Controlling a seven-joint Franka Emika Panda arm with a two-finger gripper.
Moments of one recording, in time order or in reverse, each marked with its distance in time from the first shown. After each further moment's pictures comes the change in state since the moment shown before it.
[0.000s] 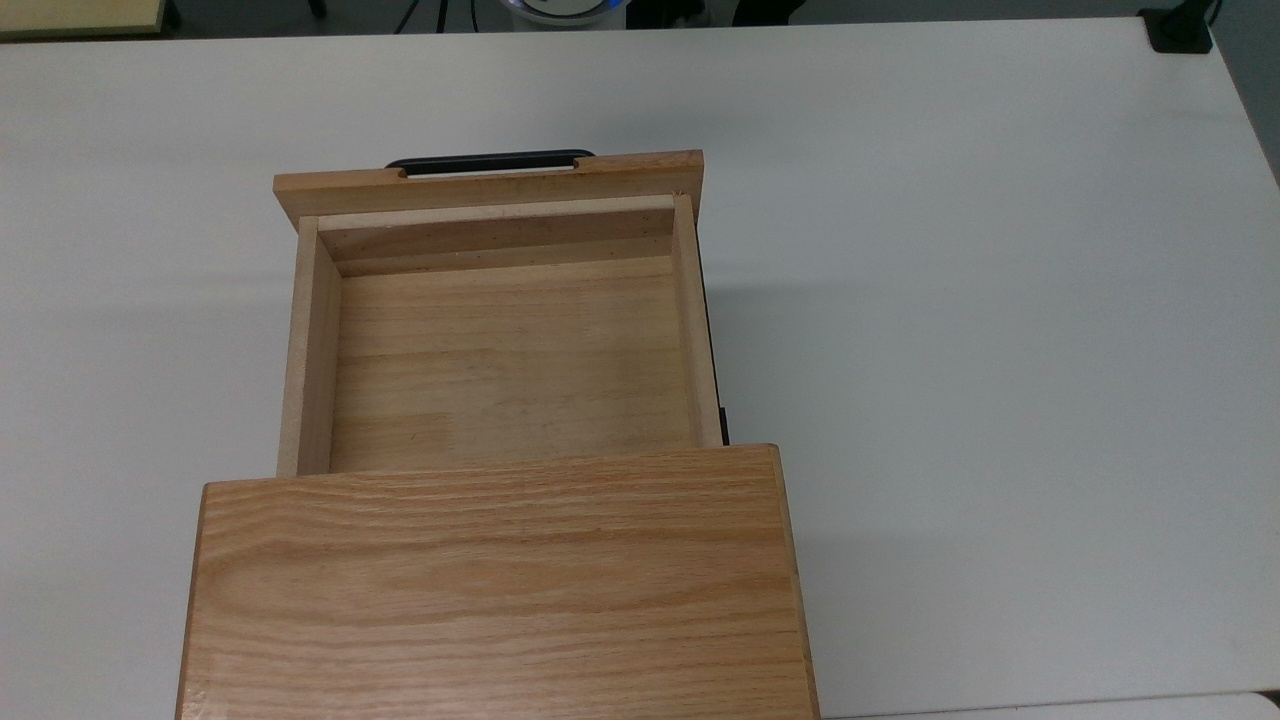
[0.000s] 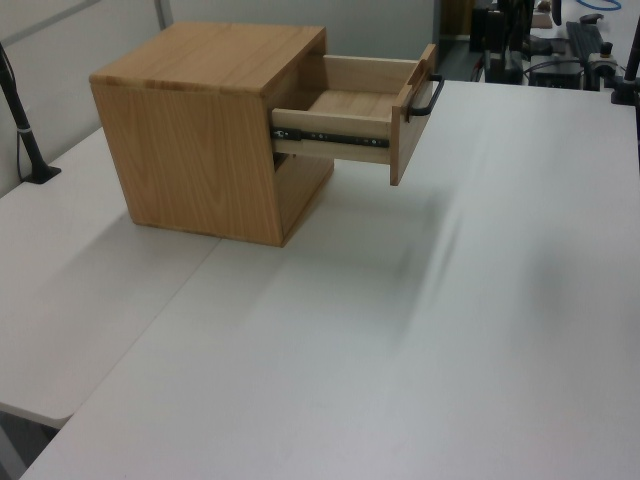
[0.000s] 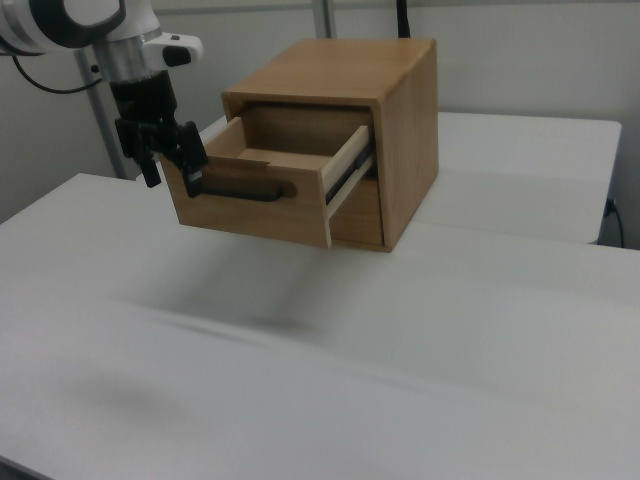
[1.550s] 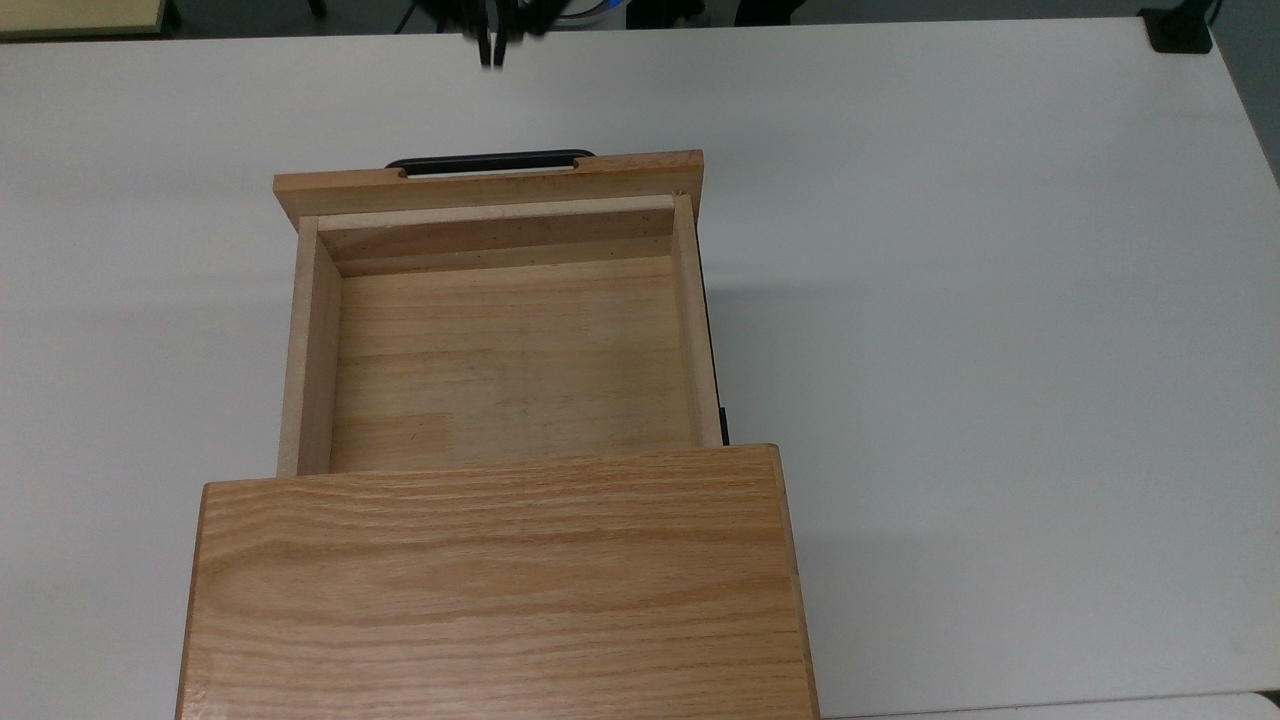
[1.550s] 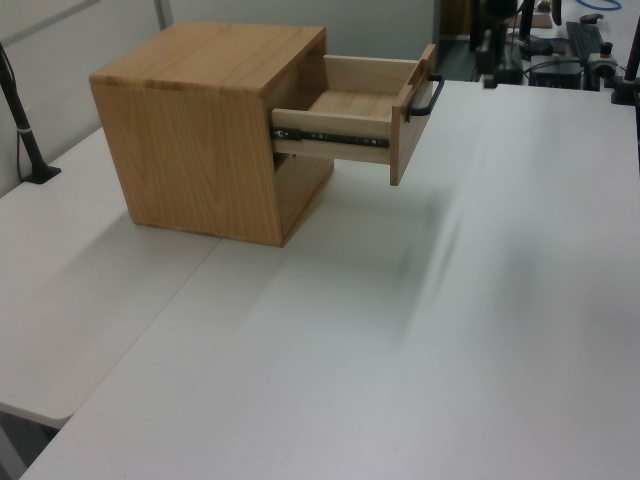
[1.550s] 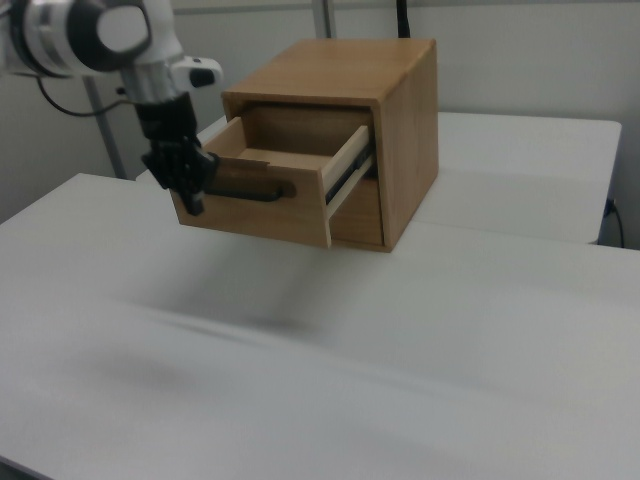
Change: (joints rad) arm 0.003 0.099 0.001 -0.001 0.005 0.090 -0.133
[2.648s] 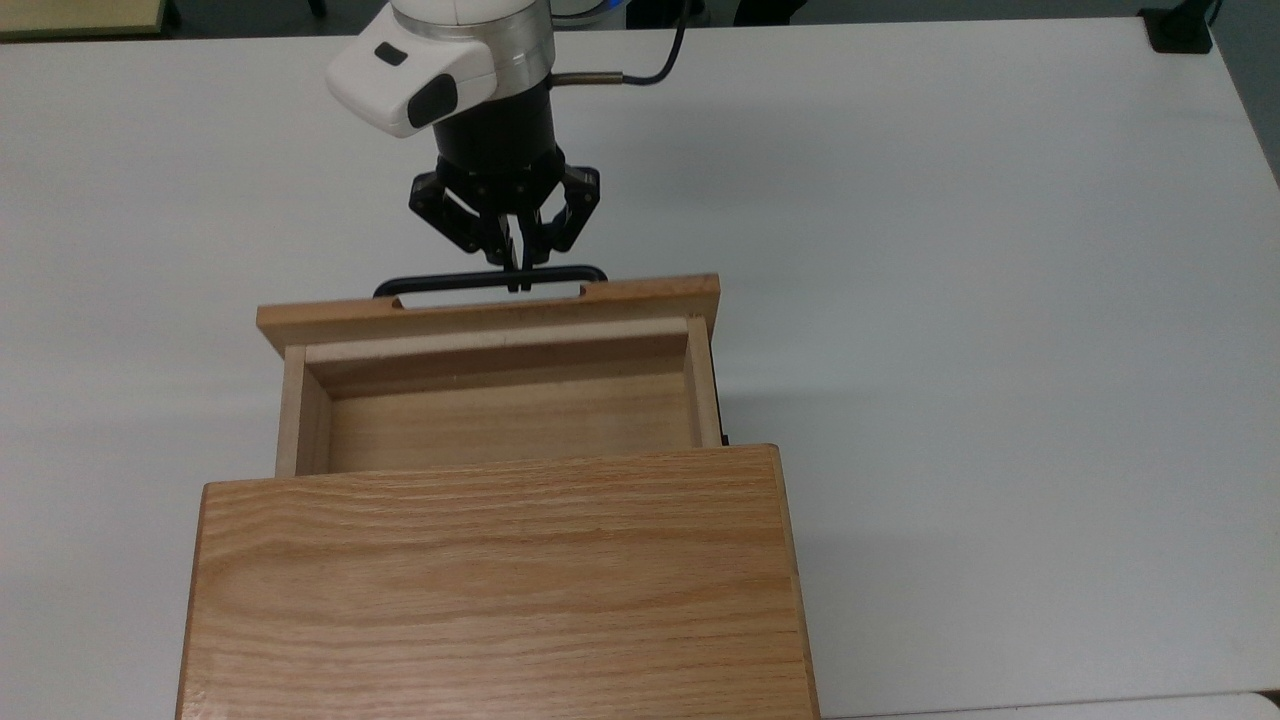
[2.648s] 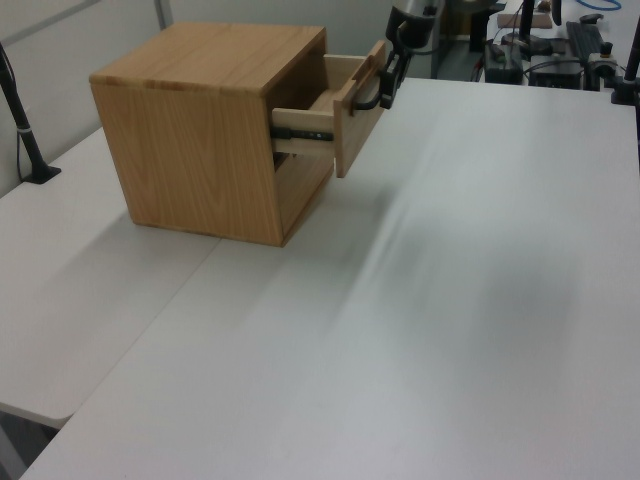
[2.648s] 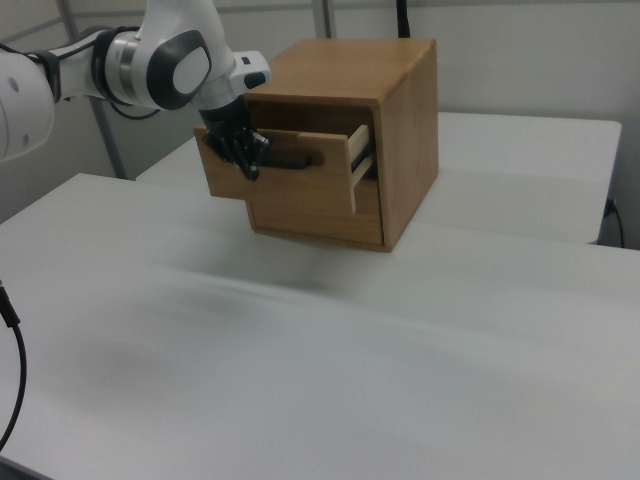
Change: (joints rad) arm -0.002 0.275 -0.001 0.180 0.108 0.440 -0.045
